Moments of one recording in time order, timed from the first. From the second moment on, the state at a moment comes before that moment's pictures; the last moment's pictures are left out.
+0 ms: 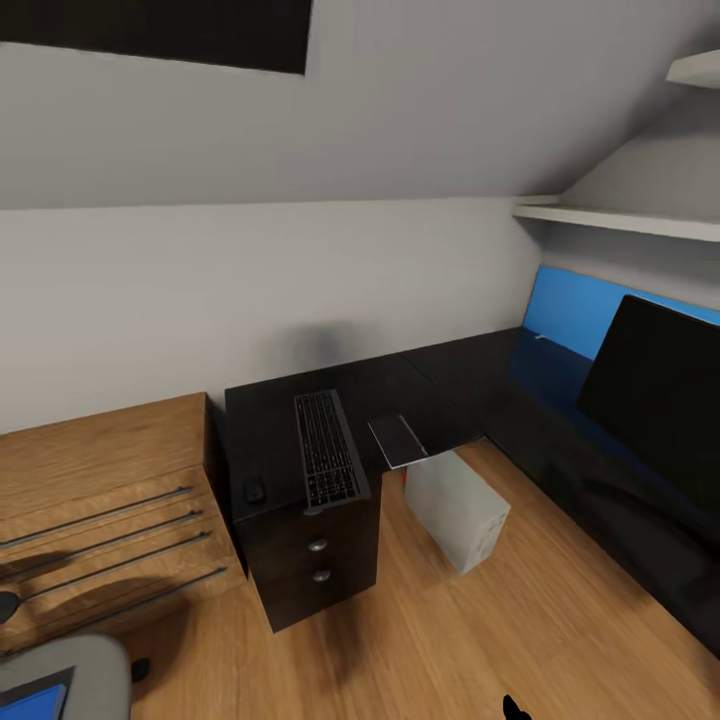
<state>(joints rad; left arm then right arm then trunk) 0.02 0.03 -0.21 -0.90 0.38 0.19 0.33 -0.40 -0.02 0.98 0.02 -2.13 -0.32 0.27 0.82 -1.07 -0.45</state>
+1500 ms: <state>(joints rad) 0.02 0.02 -0.21 -0.87 0.39 0.13 0.33 -0.40 -0.02 0.98 0.02 -2.13 -0.32 0.27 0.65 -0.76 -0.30</state>
